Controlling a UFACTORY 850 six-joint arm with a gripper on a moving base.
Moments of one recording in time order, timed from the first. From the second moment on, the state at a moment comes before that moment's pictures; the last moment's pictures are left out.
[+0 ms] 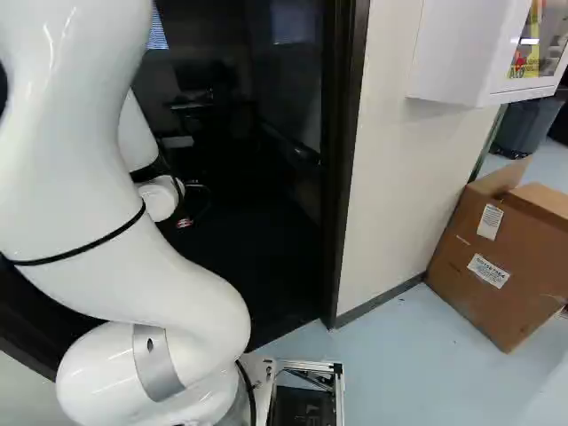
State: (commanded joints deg) arm 31.4 -1.6 -26.0 7.9 50.3 0.0
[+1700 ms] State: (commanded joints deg) arm 14.6 3.6 -20.8 8.1 50.3 0.0
